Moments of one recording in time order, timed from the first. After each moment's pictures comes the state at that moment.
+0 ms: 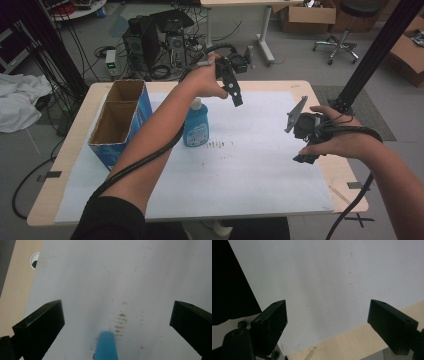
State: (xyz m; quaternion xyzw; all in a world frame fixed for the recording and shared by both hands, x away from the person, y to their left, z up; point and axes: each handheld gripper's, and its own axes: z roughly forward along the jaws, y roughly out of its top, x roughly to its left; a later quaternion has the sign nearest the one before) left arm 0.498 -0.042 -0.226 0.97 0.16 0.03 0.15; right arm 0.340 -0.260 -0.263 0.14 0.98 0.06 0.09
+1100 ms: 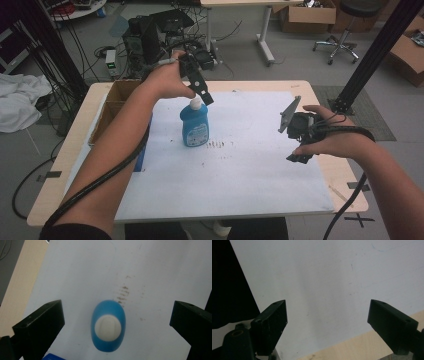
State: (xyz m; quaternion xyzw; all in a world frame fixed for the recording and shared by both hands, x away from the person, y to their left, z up) left arm 0.469 0.045 -0.201 0.97 0.19 0.04 0.16; right arm 0.339 -0.244 -0.261 0.12 0.99 0.07 0.10
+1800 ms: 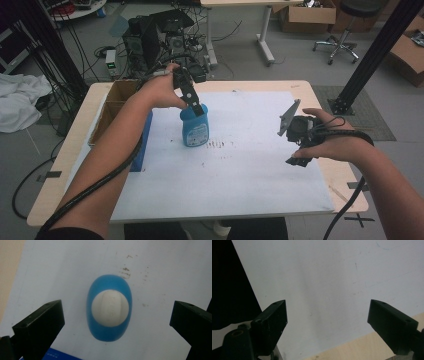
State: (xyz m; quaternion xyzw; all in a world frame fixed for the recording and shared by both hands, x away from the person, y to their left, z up) left arm 0.471 0.058 -0.239 0.97 0.19 0.02 0.12; right arm 0.336 -0.244 -0.267 0.13 0.98 0.07 0.09
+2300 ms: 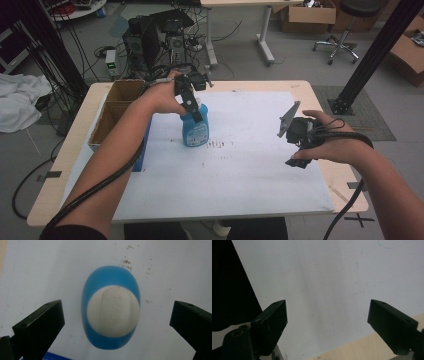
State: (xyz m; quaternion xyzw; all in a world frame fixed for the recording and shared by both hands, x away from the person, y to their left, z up) left arm 0.475 0.058 -0.265 0.98 0.18 0.01 0.11; right arm 0.334 -0.244 -0.271 0.13 0.98 0.07 0.09
